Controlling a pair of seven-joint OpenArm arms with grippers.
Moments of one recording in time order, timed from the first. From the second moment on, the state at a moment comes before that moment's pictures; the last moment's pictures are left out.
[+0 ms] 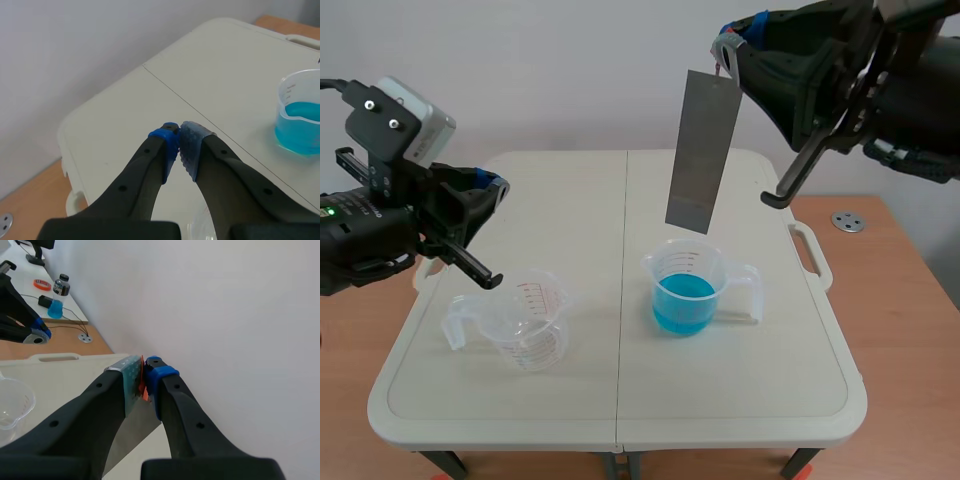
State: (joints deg) left arm 8.5 -22.0 4.0 96.5 1.0 -25.1 -0.2; right arm -4.1 20.8 2.4 108.3 -6.5 45.4 18.4
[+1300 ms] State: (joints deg) left arm -7.4 -16.0 19.6 86.2 3.6 -36.2 0.2; right arm -4.1 20.8 2.5 108.9 -6.5 45.4 17.0
